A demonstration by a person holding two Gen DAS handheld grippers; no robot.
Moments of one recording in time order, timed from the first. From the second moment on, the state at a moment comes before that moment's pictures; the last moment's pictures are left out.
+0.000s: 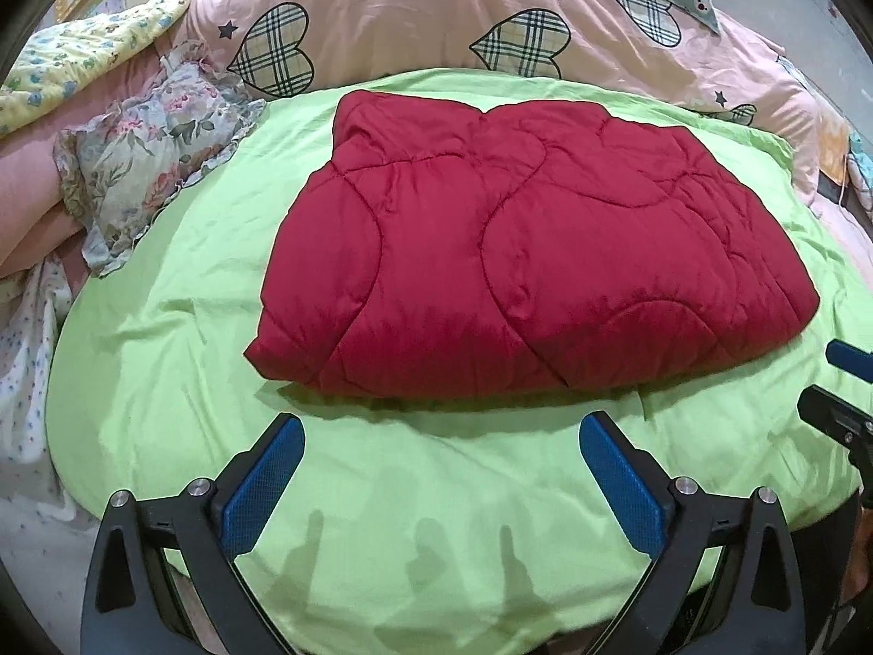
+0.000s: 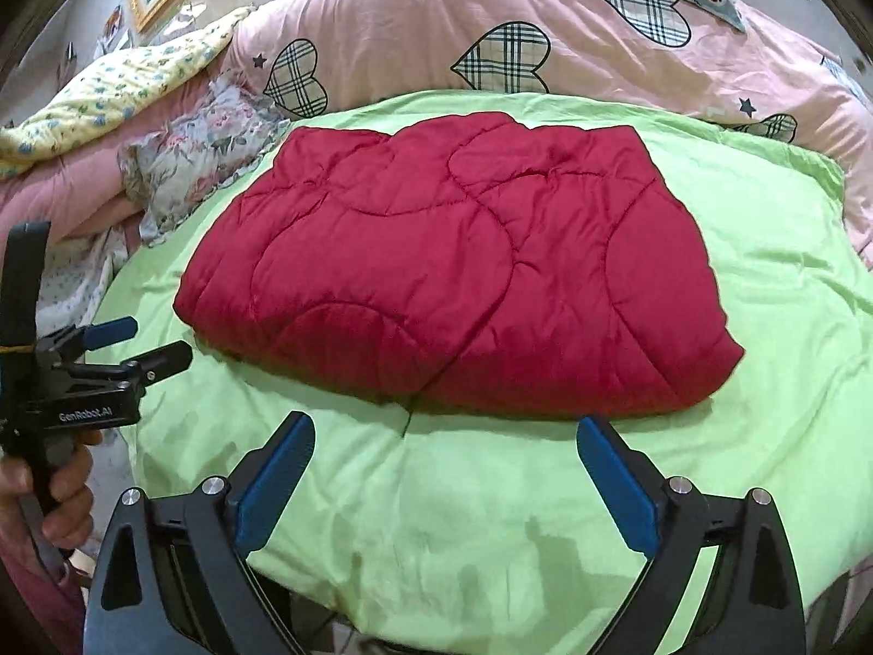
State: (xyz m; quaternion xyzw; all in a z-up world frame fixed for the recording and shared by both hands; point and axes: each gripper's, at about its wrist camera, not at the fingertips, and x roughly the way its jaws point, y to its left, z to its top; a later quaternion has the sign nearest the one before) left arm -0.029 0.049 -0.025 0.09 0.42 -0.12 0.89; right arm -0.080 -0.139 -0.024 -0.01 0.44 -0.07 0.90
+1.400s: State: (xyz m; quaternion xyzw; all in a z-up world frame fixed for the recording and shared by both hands) left arm -0.019 0.049 0.000 0.11 0.41 -0.09 0.90; right arm -0.056 -0.123 -0.001 -0.02 0.45 -0.06 0.89
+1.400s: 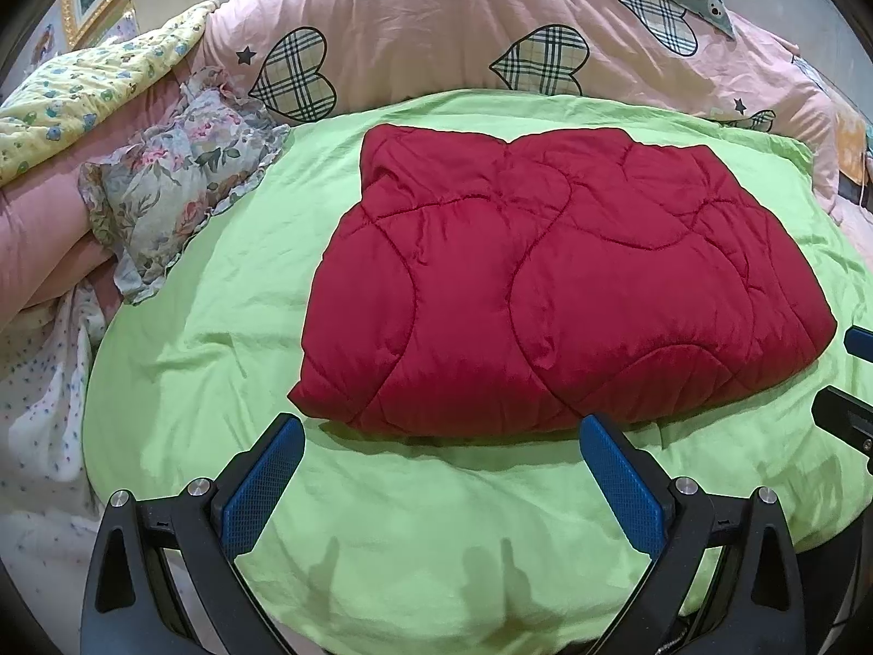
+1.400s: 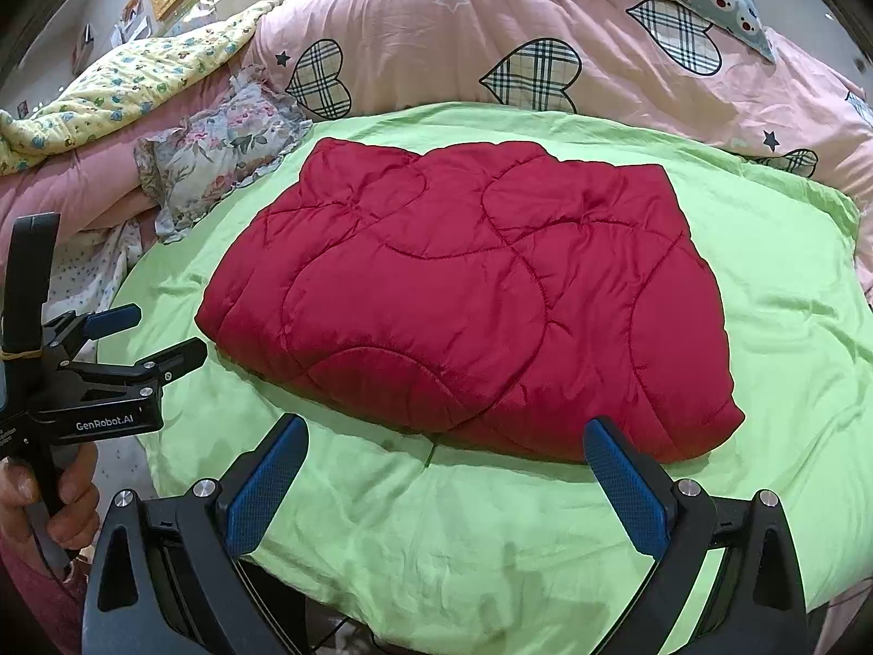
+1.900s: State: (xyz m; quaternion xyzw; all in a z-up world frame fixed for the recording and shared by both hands) left arm -0.009 0.044 -0.003 0.11 0.41 -0.09 0.90; right arm -0.042 -0.123 -0.002 -0.02 0.45 -0.05 0.89
